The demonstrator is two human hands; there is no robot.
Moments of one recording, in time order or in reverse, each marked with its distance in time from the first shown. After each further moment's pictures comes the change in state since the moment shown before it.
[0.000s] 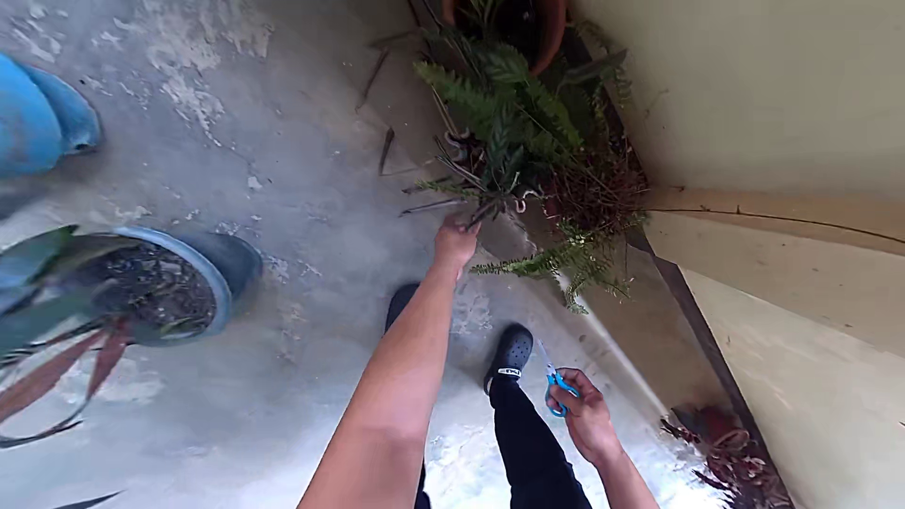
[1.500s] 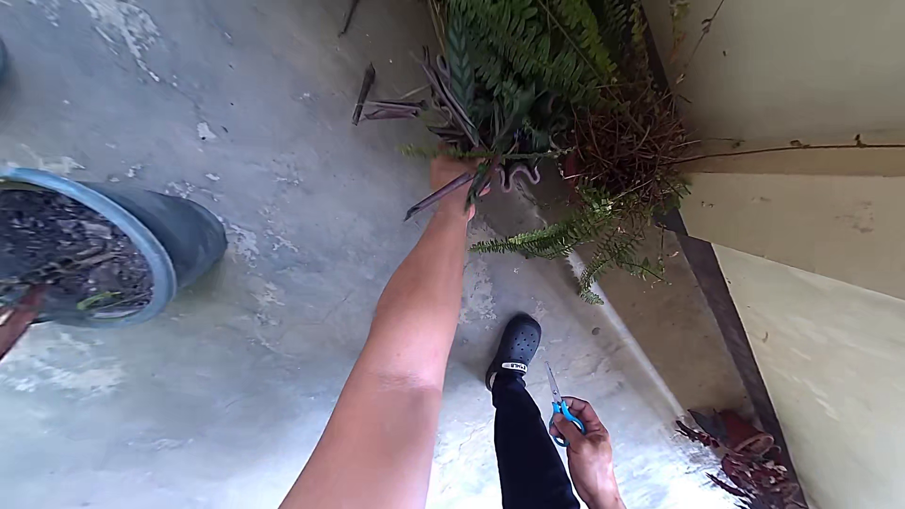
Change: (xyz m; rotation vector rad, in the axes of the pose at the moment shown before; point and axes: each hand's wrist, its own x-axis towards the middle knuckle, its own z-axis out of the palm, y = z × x) left_hand 0.051 0.008 0.028 -0.273 0.168 0.133; right_hand -0.002 0.104 -0.020 -0.038 0.174 -0.056
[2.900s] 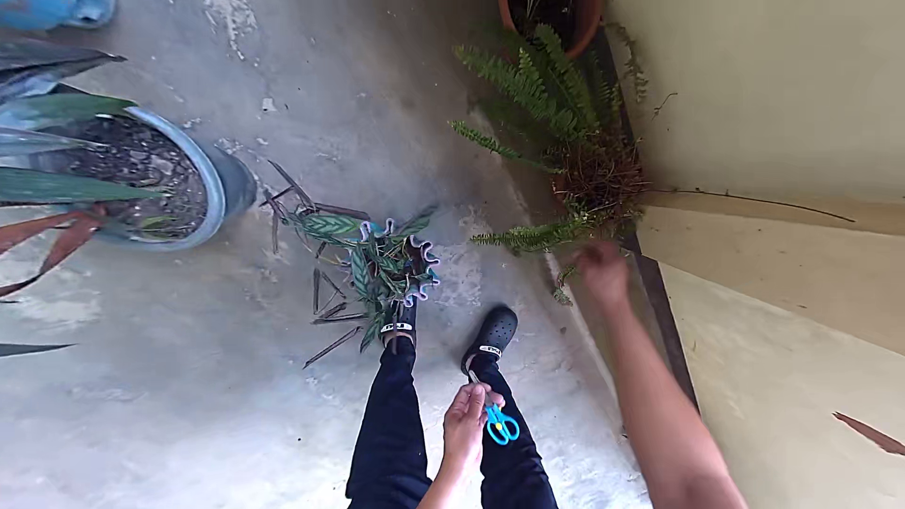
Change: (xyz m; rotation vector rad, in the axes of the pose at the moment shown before) left_hand -0.399 -0.134 -0.087 -0.530 0.049 -0.436; right_hand 0.102 -0.226 0.051 -0.923 -0.120 -0.558
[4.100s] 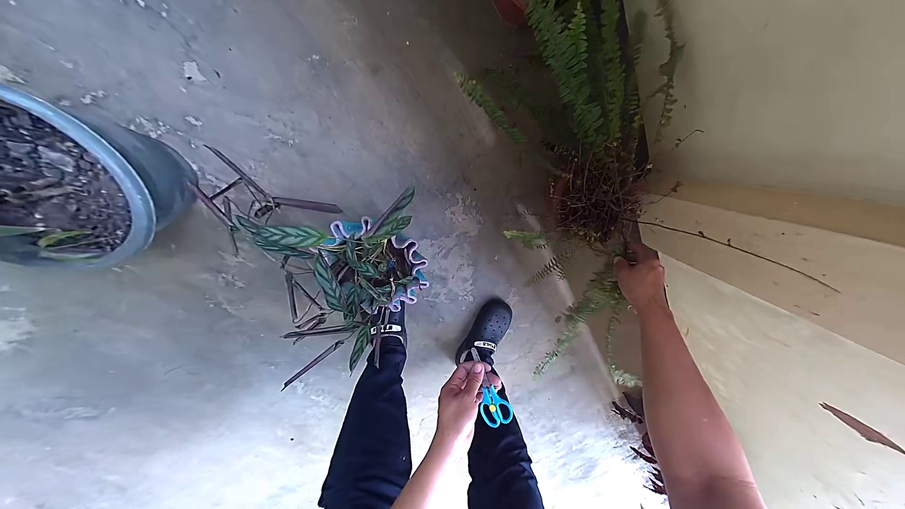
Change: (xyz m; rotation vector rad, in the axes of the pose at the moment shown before) left_hand 0.047 0.043 0.019 0.123 -0.063 -0.122; right_hand 0.032 0.048 -0.036 -0.372 0.117 0.291
